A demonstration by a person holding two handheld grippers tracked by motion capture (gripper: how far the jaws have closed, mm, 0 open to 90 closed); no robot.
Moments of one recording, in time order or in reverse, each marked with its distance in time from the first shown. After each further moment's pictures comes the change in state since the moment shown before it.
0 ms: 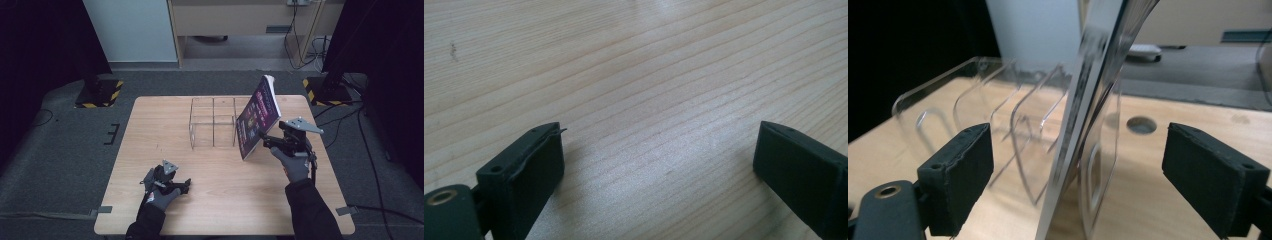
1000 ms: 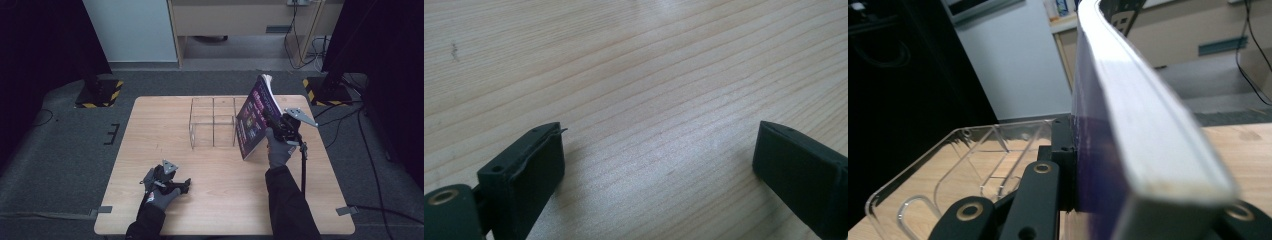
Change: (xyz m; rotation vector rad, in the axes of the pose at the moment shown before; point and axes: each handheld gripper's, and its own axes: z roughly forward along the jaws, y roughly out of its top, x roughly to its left) left arm 0.000 0.001 0.000 0.002 0.002 -0.004; right arm -0.004 0.016 0.041 -0.171 -0.083 0.207
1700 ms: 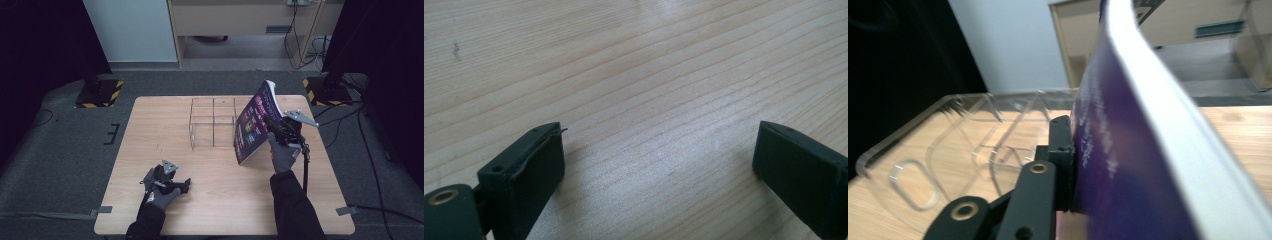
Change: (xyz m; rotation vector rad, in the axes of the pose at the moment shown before) left arm 0.000 0.000 0.000 -0.001 0.004 -0.003; right arm 0.000 -0.001 -0.011 0.087 0.006 -0.048
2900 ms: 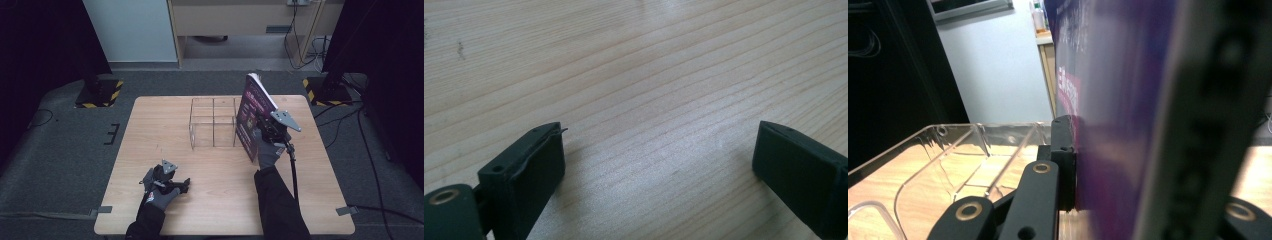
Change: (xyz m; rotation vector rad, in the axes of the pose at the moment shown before) left arm 0.001 0.000 0.000 0.000 0.005 -0.002; right arm 0.019 -0.019 0.033 -0.157 -0.092 -0.070
